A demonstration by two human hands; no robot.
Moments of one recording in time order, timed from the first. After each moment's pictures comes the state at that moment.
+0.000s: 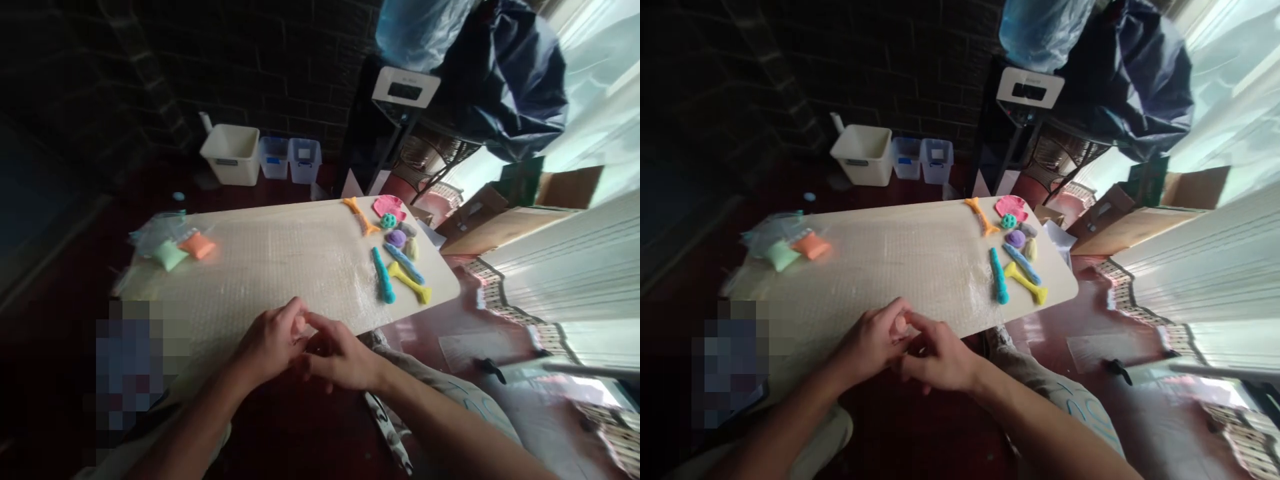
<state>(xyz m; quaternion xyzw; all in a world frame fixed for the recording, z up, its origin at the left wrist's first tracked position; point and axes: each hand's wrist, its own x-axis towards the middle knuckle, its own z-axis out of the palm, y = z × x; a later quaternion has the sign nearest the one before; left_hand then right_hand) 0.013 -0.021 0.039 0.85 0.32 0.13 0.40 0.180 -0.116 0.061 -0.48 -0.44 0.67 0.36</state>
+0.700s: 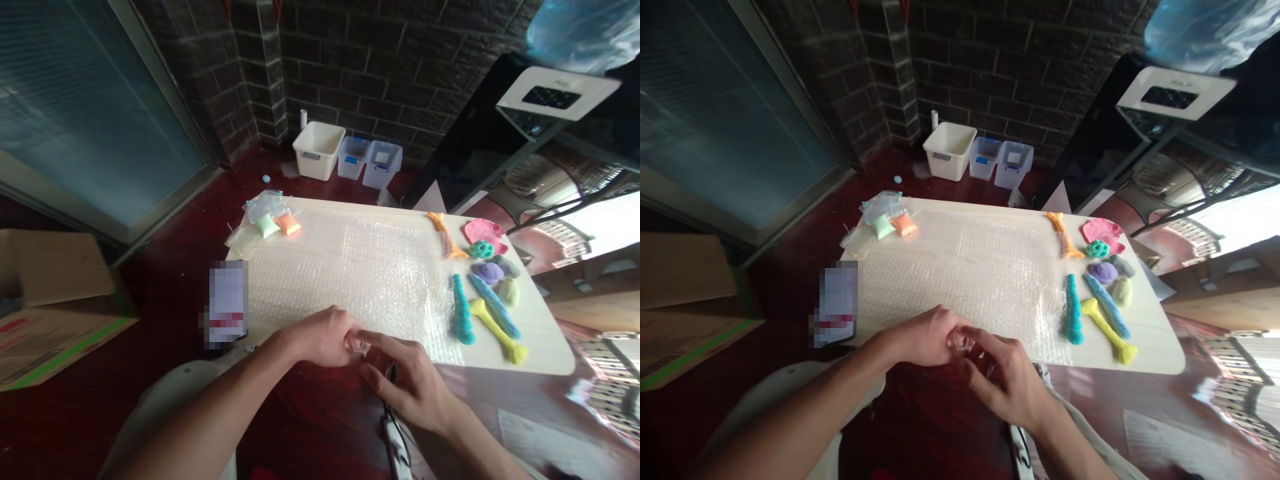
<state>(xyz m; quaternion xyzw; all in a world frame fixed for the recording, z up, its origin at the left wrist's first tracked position) -0.005 -0.010 0.047 0.81 0.27 0.05 0.52 0.192 -0.119 0.065 -0.53 -0.67 0.45 0.26</state>
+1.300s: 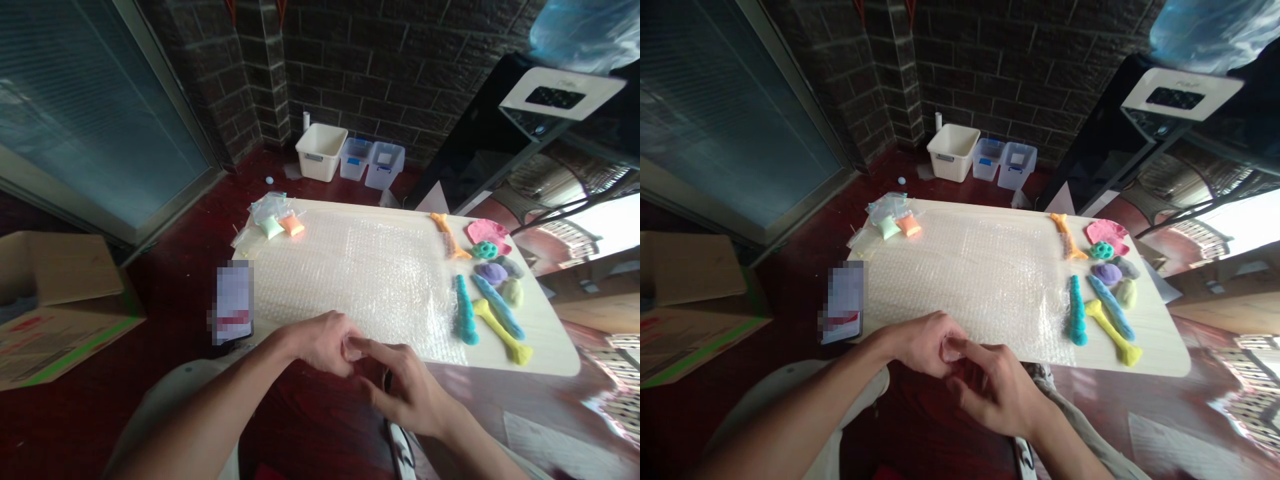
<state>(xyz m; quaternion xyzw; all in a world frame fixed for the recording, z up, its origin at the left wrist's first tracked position) -0.018 -0.006 0.052 0.79 0.22 0.02 0.57 0.176 -0.117 0.071 -0.48 -0.72 0.44 0.21</state>
